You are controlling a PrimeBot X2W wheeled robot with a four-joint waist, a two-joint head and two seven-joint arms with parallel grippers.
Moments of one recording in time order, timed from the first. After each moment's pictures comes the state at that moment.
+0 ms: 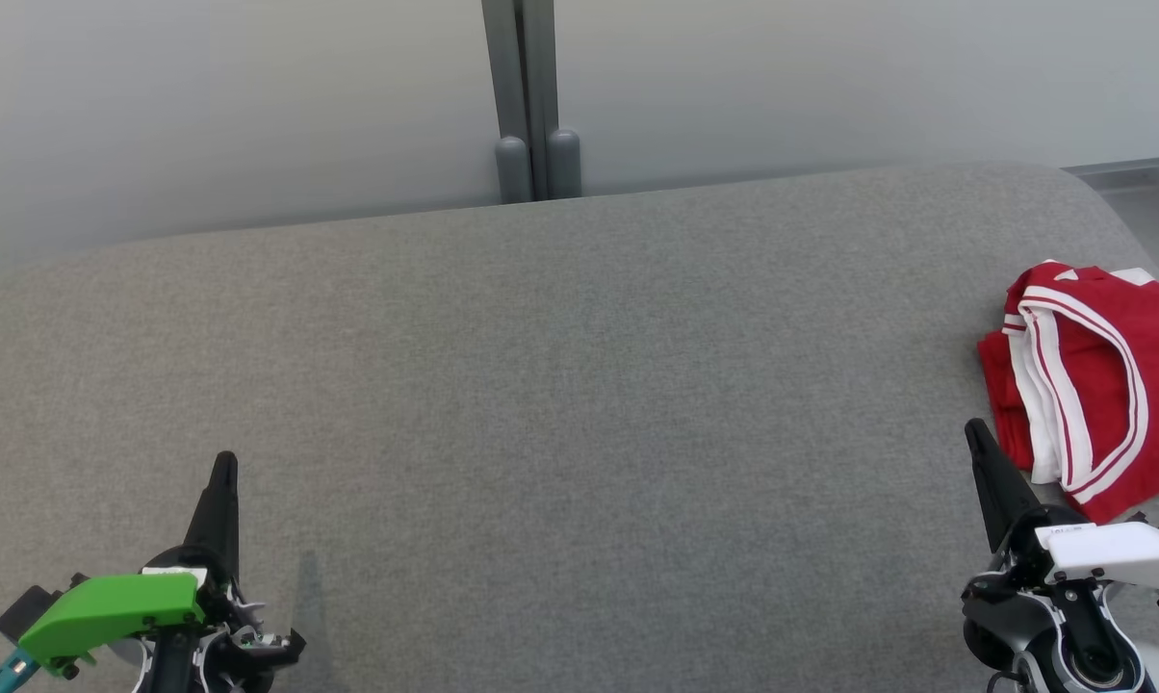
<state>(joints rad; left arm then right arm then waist) -0.10 0.05 0.11 0.25 -1.59 -0.13 0.11 -0.11 -0.05 -0.11 0.25 1.59 0.13 0.11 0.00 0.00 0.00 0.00</state>
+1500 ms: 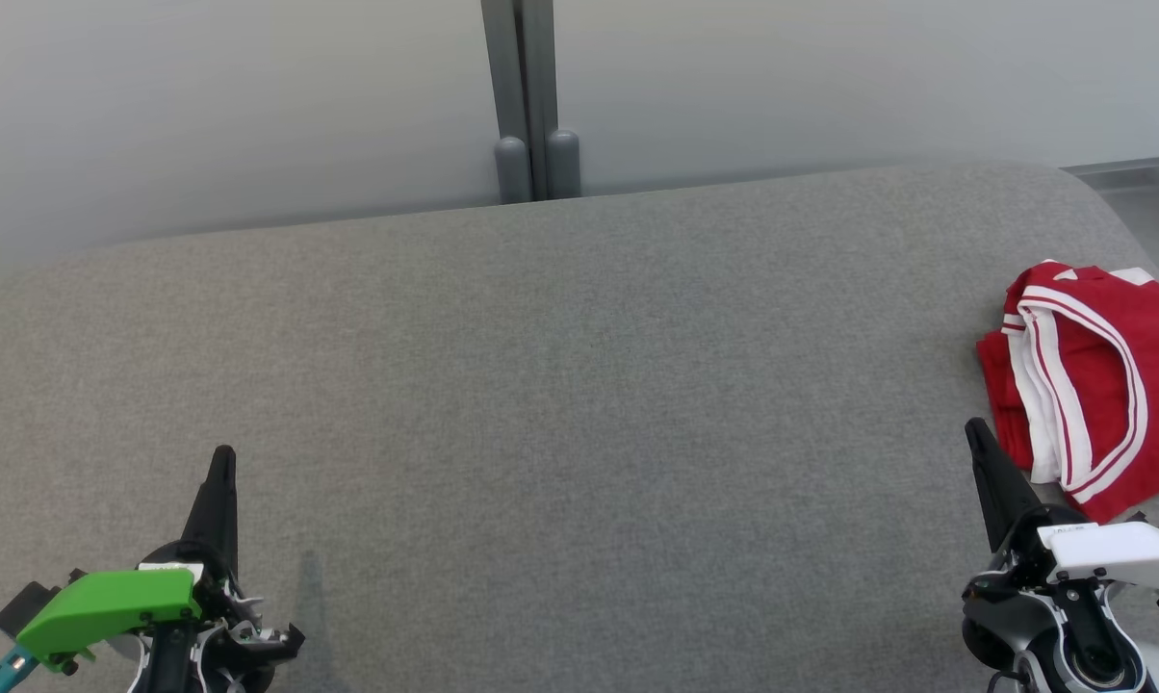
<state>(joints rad) -0.10 0.05 0.11 0.25 -1.61 -0.13 0.11 -0.11 -0.05 -0.11 0.25 1.61 0.13 0.12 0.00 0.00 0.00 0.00</state>
